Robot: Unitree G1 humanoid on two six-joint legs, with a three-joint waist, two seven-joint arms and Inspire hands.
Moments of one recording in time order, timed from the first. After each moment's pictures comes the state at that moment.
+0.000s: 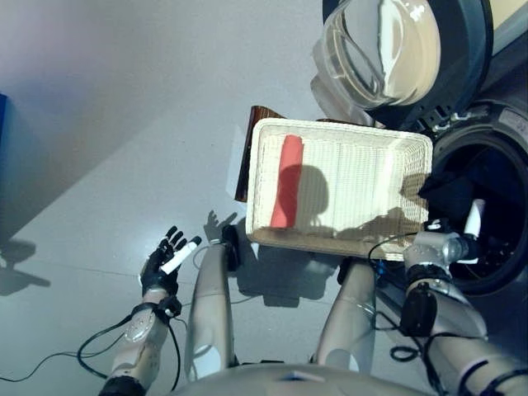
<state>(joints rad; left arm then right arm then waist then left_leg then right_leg) 0.17 0.31 -0.18 0.40 -0.75 -0.22 0.09 -0.66 -0.43 -0.63 1.19 1.19 -0.46 -0.55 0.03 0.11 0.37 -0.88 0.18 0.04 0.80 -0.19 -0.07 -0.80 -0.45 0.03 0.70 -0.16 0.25</state>
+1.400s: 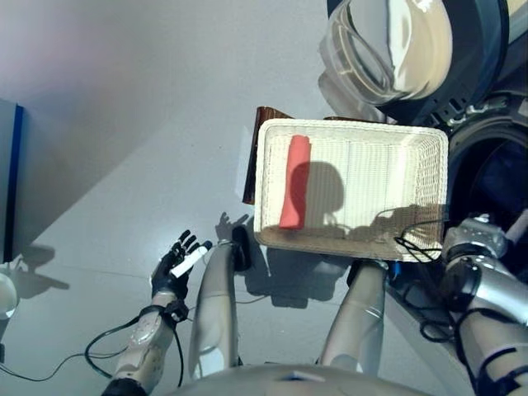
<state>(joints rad) 0.19 0.33 -0.25 0.39 -0.78 -0.20 0.07 -0.75 -0.54 -0.51 1.30 1.29 -0.46 -0.54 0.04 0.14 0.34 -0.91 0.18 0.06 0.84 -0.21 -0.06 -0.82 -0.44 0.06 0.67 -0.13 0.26</state>
